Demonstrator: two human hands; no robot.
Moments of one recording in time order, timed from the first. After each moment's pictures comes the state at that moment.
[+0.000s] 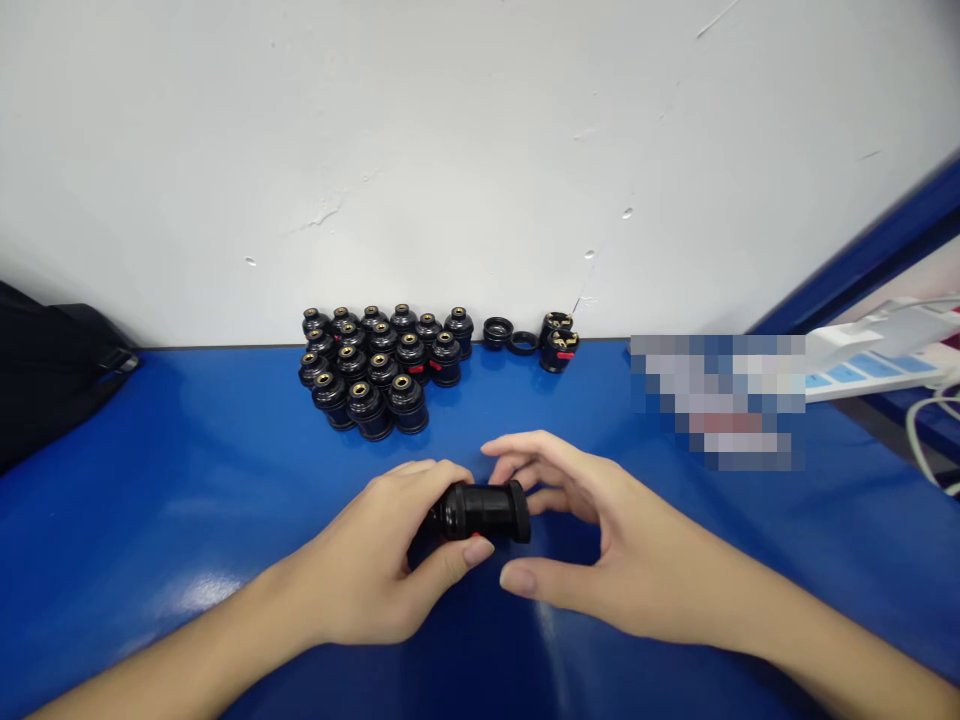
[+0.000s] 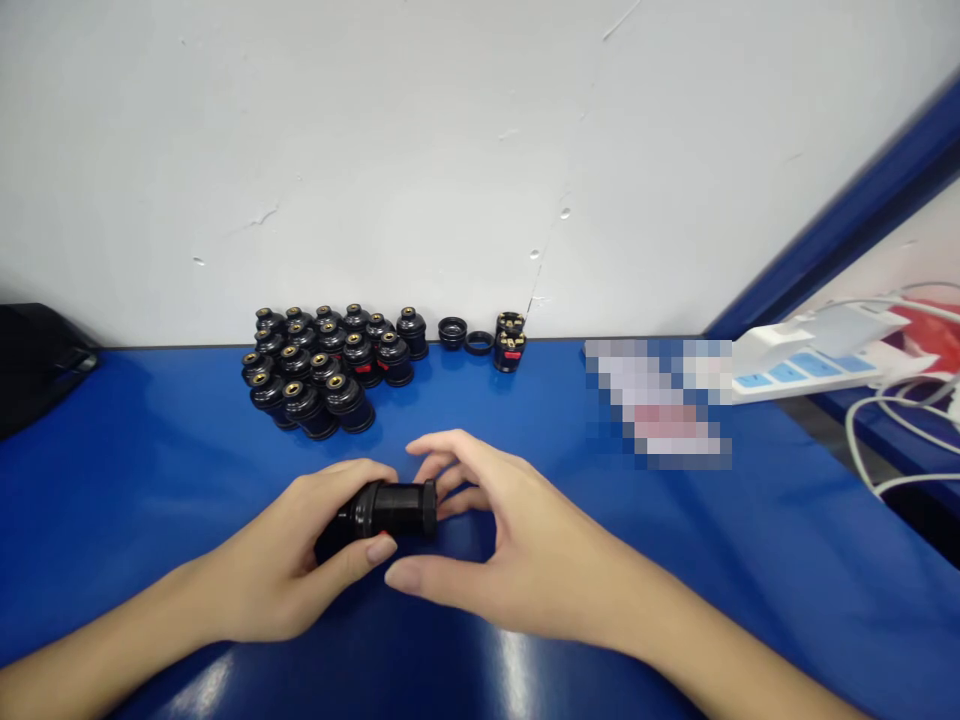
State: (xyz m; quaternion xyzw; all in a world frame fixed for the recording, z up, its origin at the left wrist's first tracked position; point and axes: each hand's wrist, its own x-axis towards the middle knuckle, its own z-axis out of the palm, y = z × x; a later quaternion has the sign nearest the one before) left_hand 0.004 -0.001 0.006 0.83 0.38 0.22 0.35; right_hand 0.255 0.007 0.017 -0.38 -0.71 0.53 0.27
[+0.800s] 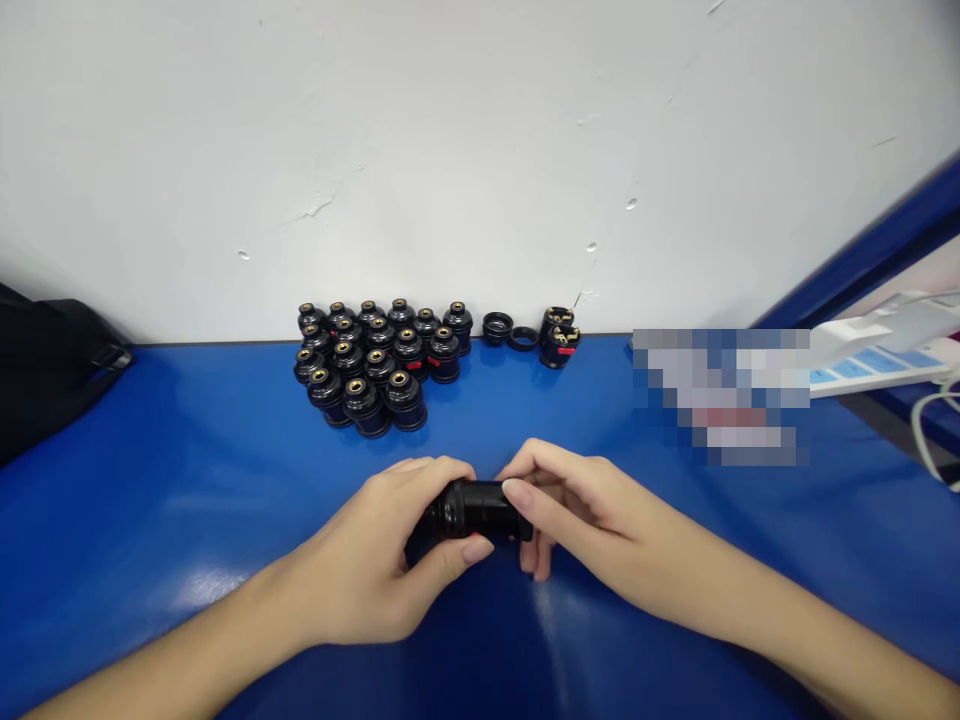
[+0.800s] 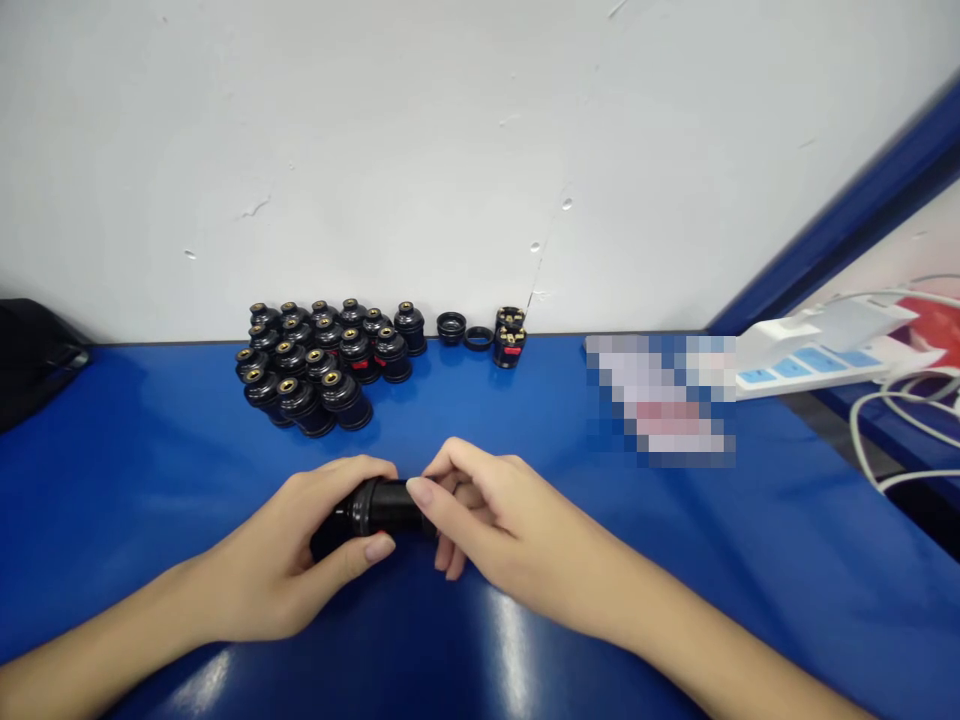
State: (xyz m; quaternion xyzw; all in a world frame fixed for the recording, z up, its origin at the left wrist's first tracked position) left_hand 0.004 0.000 0.004 0.83 0.37 0.24 0.34; right_hand 0.255 0.012 0.018 -0.41 -0.68 0.57 0.20
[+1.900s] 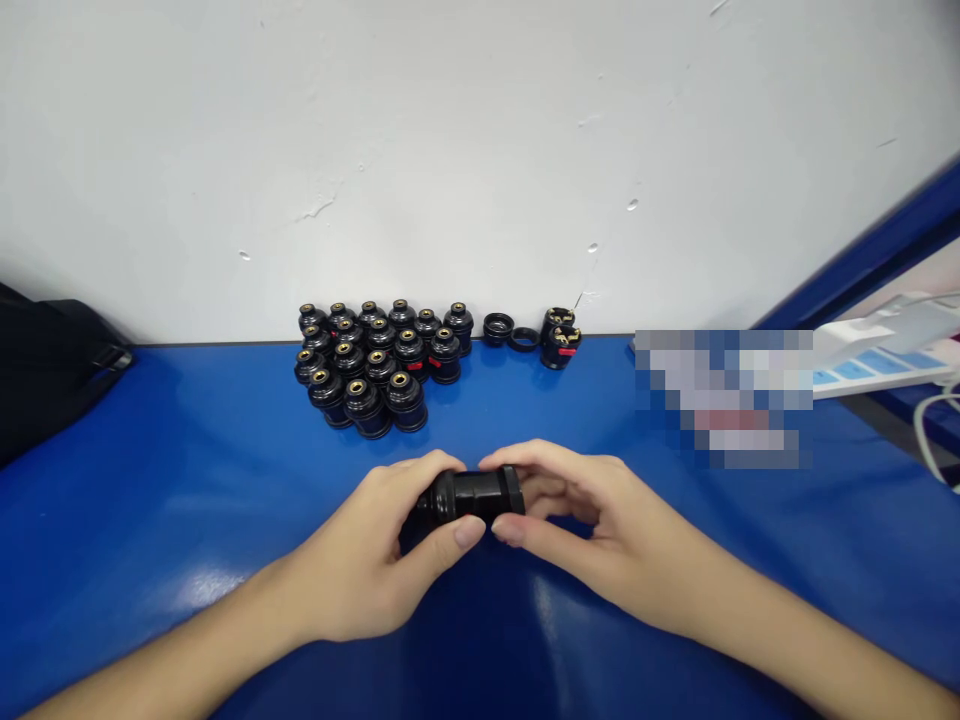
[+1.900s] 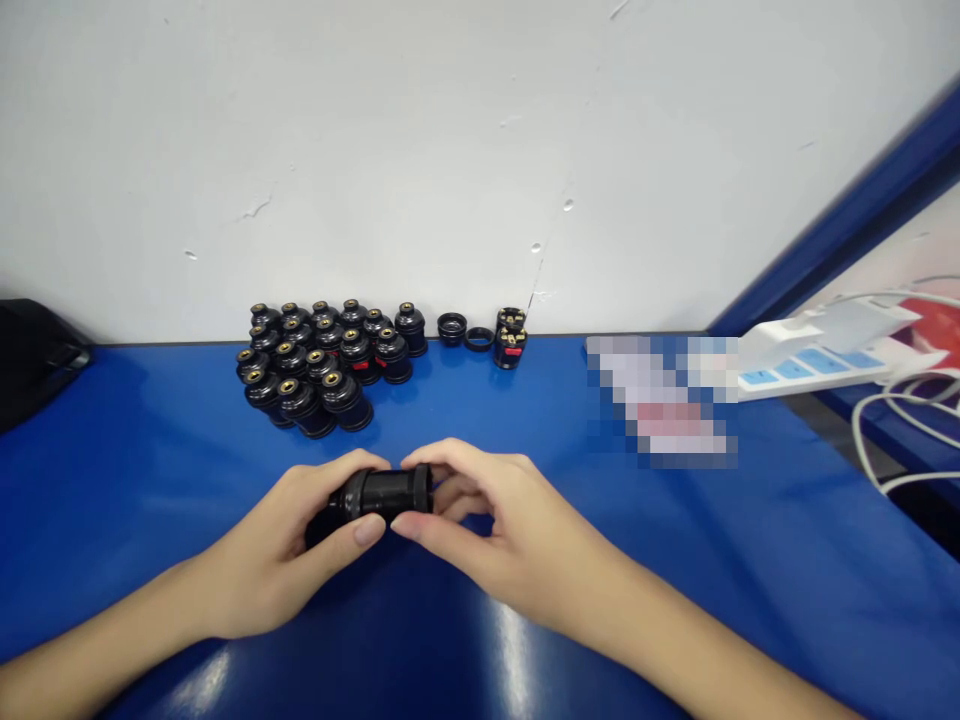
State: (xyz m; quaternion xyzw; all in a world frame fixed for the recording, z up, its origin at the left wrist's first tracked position) left_hand 0.005 0.001 0.009 0.78 0.39 0.24 0.42; right_hand 0.252 0.011 0.008 -0.38 -0.71 0.53 0.27
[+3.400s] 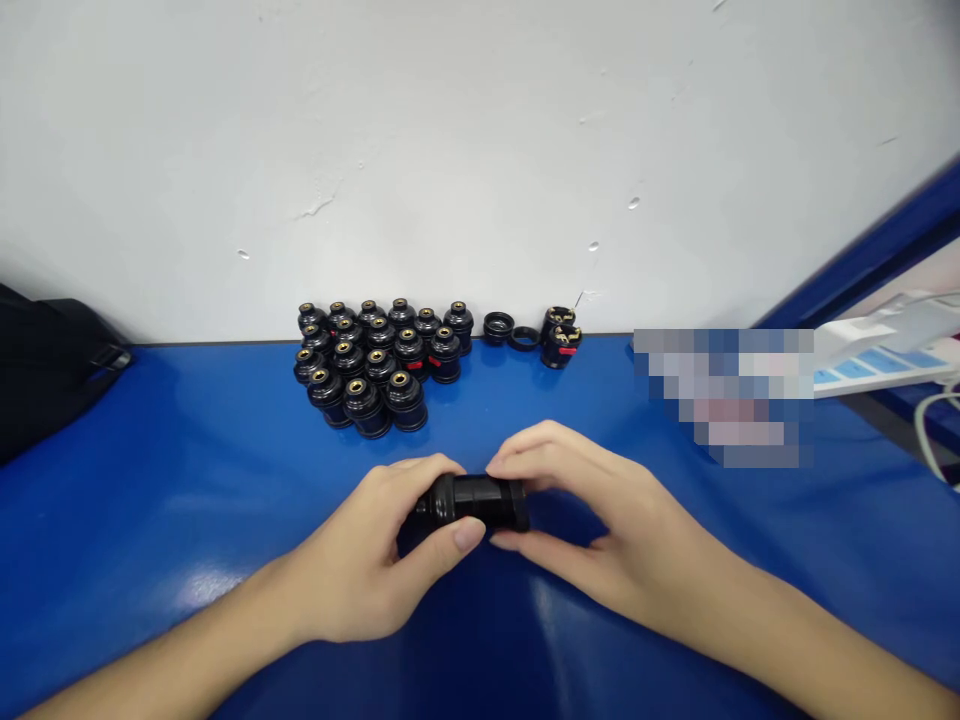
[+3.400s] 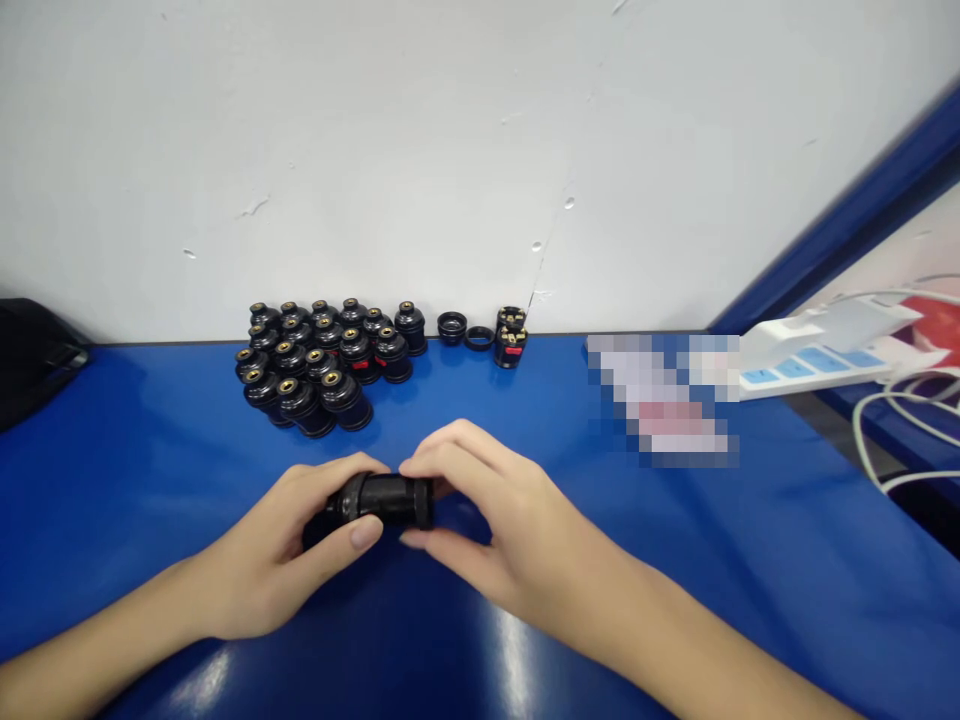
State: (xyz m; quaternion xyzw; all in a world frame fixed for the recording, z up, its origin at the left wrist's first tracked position) left_hand 0.006 0.002 0.012 0.79 0.39 0.23 0.41; right_hand 0.259 0.011 0.008 -0.33 -0.80 0.38 0.32
